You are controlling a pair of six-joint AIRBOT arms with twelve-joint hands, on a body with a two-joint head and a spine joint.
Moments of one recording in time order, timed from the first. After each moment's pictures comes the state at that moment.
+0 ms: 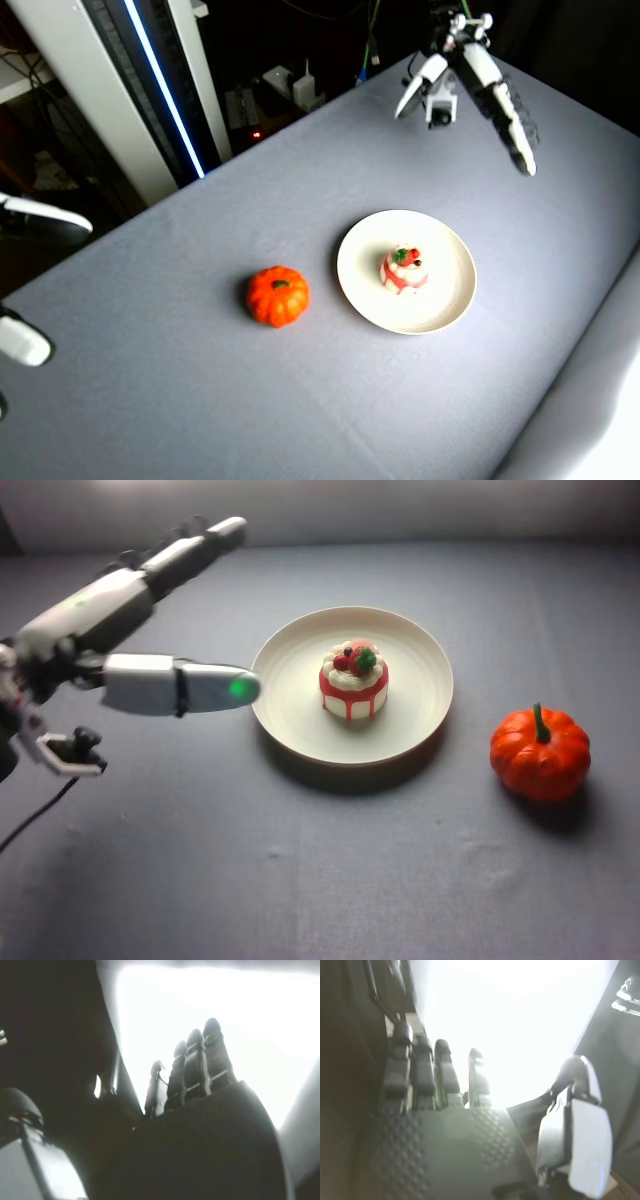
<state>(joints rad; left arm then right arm) 0.70 -1.11 1.38 0.03 -0.88 0.16 -1.50 -0.63 0.77 0.68 1.62 -0.70</state>
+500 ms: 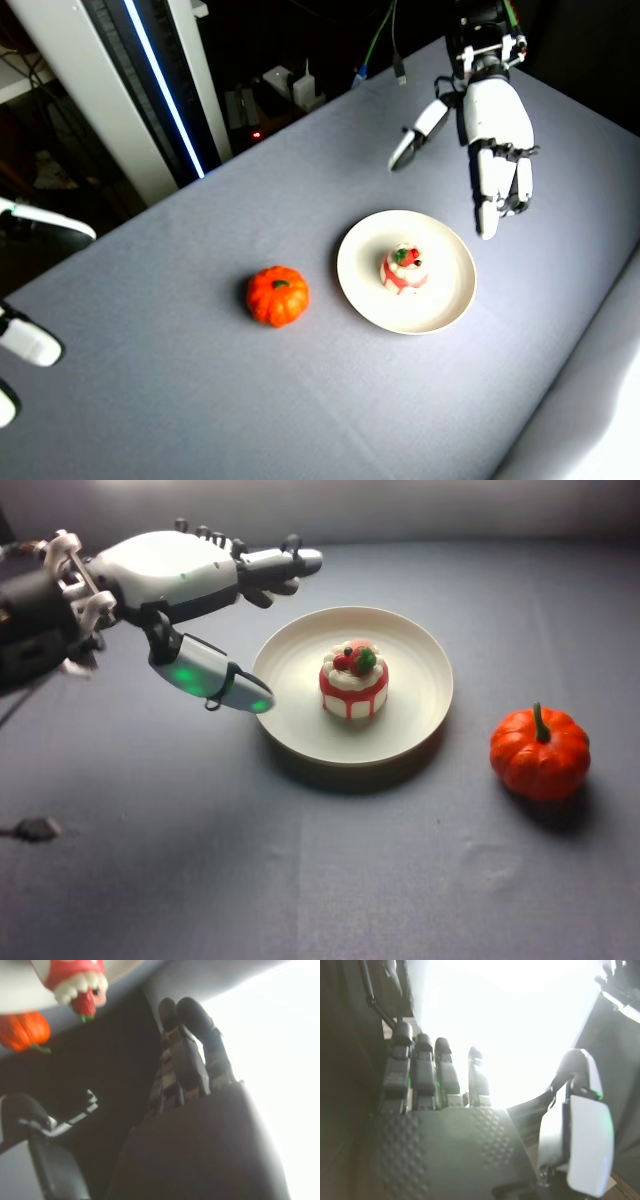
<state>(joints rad) 0.41 -1.23 1.62 0.80 -0.57 0.16 -1.50 -0.63 0.78 0.65 1.60 -0.70</state>
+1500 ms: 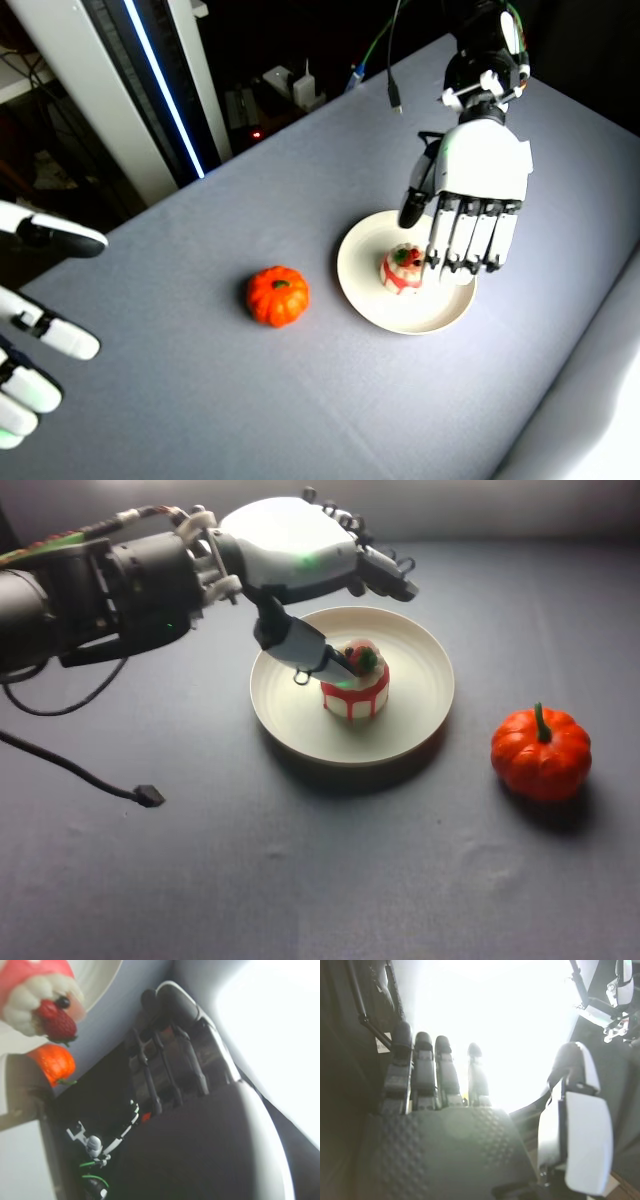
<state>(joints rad) 0.32 -1.46 1.78 0.91 -0.64 0.16 -1.49 -0.65 0.80 0.59 1.54 -0.69</state>
